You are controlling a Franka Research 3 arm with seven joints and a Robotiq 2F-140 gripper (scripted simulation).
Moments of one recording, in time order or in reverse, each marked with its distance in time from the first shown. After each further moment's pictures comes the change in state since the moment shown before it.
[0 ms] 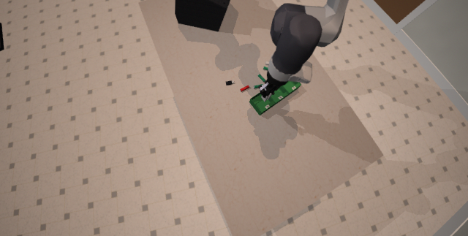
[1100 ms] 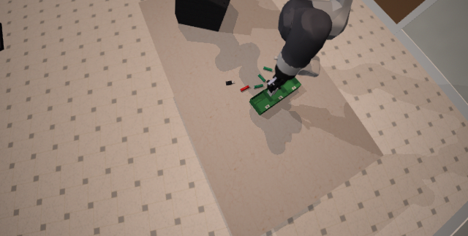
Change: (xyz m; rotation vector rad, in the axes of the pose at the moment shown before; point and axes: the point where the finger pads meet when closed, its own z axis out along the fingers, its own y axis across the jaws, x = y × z) arm -0.006 -0.038 0.001 0.006 -0.010 -0.029
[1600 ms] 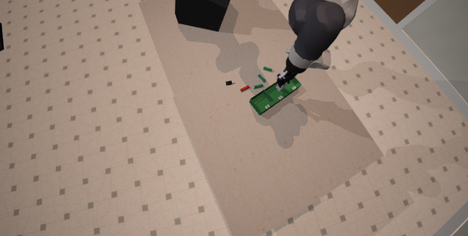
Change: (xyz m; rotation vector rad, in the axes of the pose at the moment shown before) arm 0.000 -0.049 0.001 0.002 0.001 -0.007
